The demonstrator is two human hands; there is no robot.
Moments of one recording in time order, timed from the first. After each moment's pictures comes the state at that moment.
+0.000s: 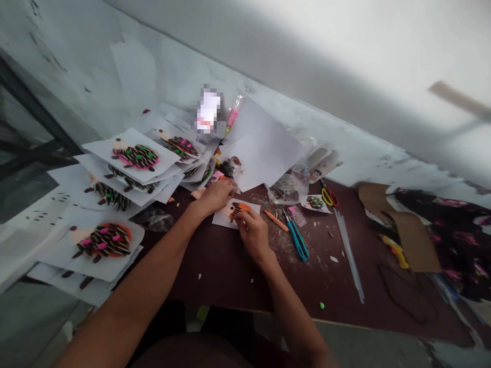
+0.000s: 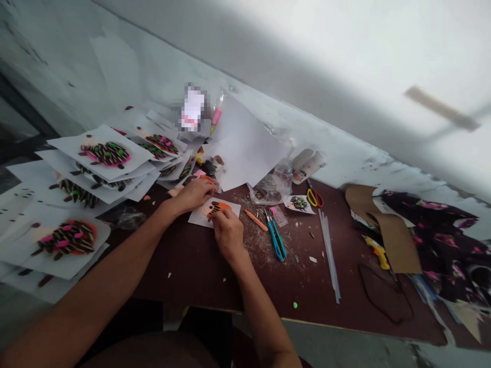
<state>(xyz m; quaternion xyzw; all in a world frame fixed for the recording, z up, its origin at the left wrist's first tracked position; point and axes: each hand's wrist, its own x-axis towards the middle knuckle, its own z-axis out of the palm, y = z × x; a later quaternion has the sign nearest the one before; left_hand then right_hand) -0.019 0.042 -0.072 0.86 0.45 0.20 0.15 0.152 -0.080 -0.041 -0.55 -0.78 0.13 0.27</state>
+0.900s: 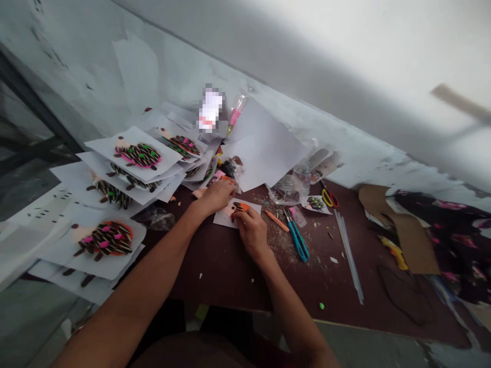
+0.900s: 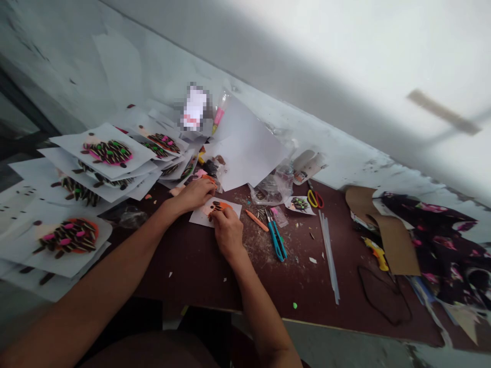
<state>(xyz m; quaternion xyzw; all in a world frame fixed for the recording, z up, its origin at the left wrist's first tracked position) -0.018 0.040 -0.069 0.86 0.45 0.20 0.16 0.149 -0.076 -0.048 -0.57 -0.78 0.10 0.23</state>
